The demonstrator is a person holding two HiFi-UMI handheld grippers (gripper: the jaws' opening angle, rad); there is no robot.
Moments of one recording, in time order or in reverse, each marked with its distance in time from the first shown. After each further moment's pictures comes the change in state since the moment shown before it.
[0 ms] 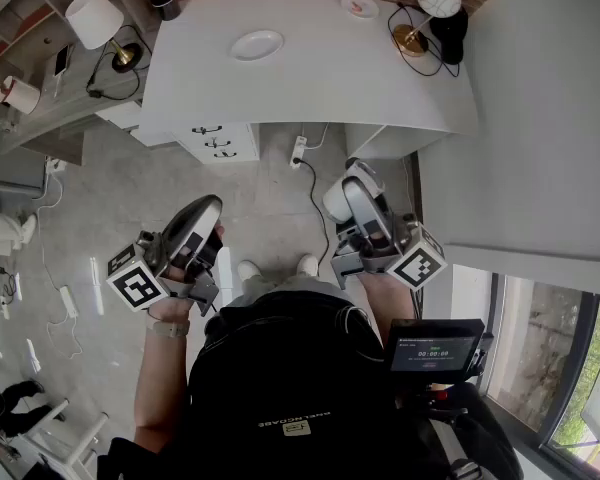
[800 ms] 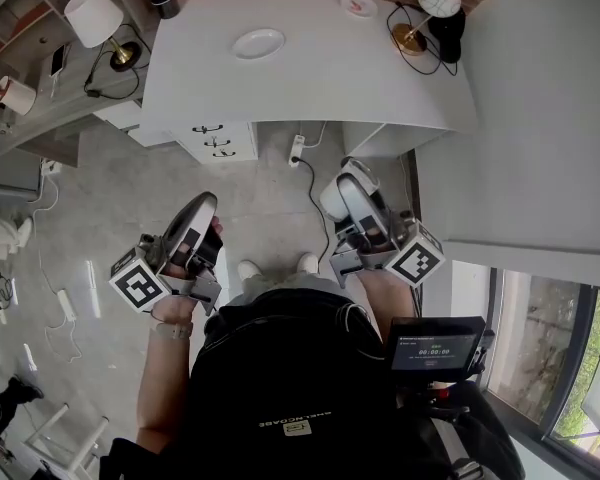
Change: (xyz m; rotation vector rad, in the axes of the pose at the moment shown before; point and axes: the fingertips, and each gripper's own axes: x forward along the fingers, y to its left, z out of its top) left arm -0.020 0.019 0.009 -0.070 -0.100 0.042; right arm 0.008 -0.006 -0.024 0.005 0.048 -0.036
